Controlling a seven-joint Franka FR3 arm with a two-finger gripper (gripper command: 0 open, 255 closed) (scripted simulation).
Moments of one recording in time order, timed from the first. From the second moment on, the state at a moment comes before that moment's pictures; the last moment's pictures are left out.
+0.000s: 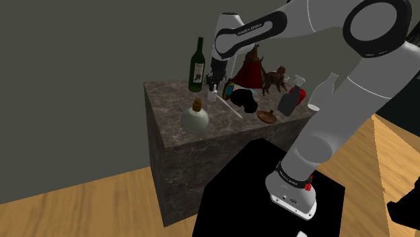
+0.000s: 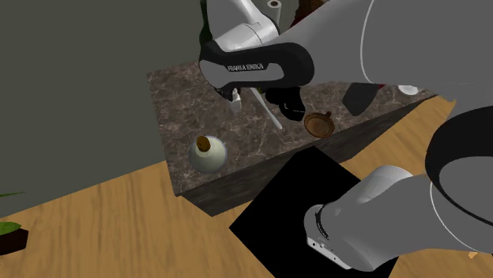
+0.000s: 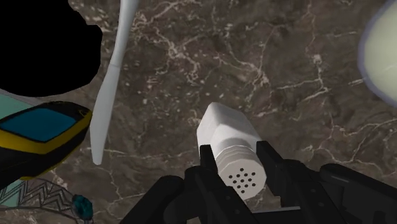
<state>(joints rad) -0.03 -0.11 -0.08 -2.25 -0.06 2.20 -0.11</state>
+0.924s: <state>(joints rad) -0.04 -0.20 -0.09 -2.17 -0.07 2.03 -0.13</state>
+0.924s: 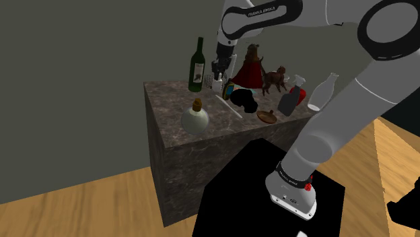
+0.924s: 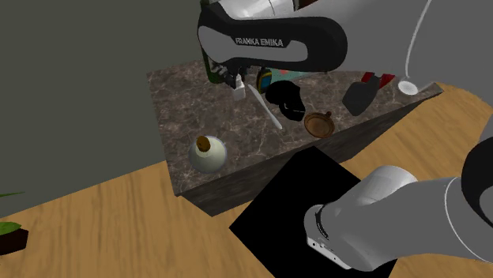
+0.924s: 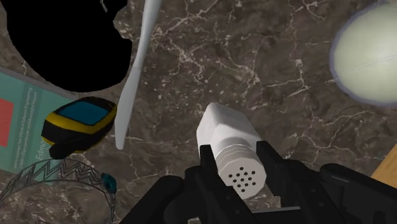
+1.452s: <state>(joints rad) -0.10 -0.43 -0.17 -2.36 -0.11 2.00 -0.24</state>
